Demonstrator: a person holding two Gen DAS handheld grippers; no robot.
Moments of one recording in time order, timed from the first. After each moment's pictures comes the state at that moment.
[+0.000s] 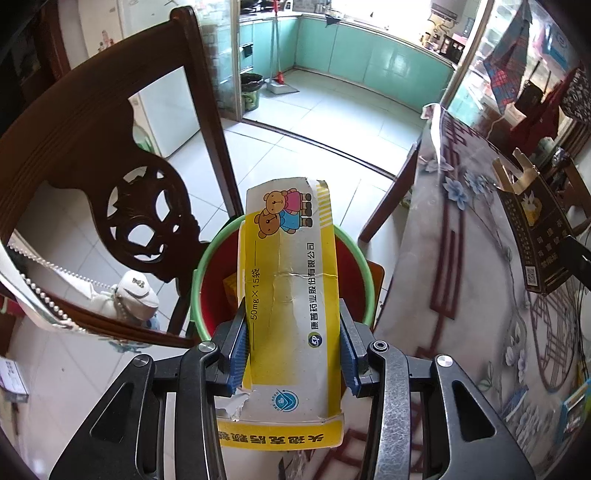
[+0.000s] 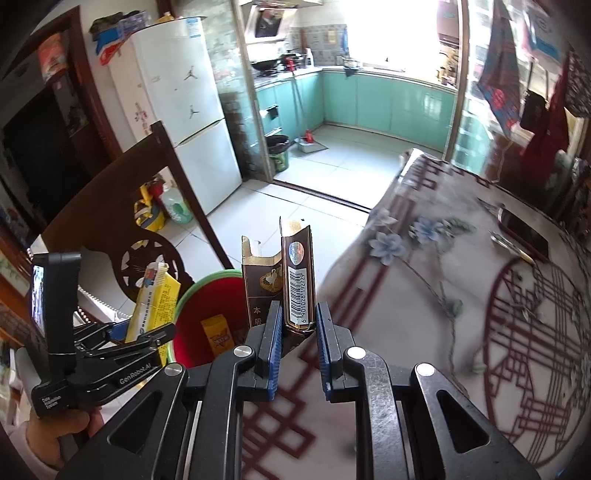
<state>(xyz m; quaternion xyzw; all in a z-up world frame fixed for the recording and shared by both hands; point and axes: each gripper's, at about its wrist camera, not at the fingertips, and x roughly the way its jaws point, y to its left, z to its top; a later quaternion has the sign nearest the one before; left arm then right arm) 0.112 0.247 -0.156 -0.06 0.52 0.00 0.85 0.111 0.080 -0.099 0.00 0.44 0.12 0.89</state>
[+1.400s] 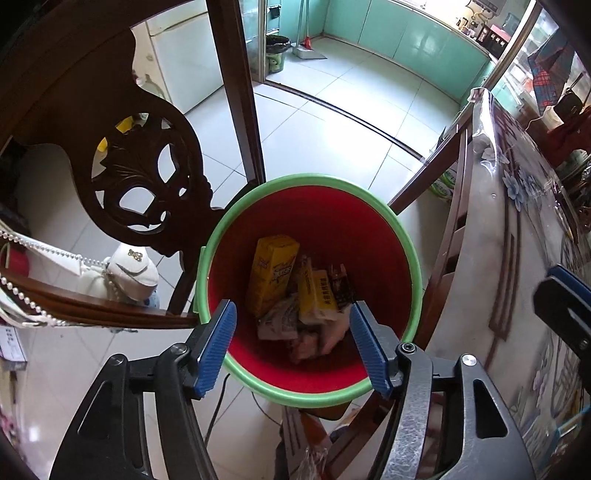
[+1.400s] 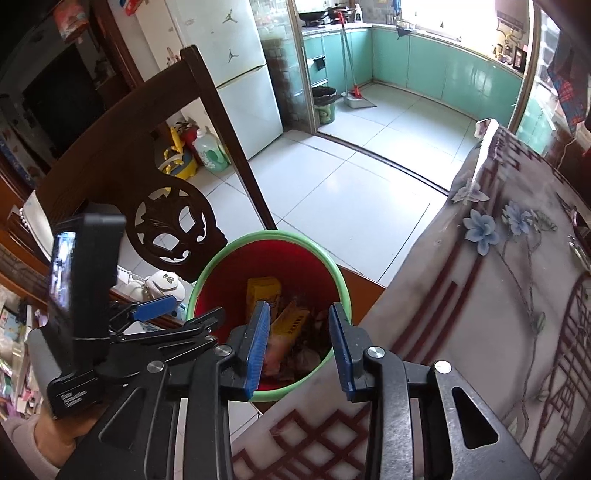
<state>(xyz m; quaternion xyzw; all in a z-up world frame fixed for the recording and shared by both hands) 0.148 0.269 -0.213 -0.08 0.58 0.04 0.81 0.156 0.141 -0.164 -0.02 0.51 0.19 0.84</state>
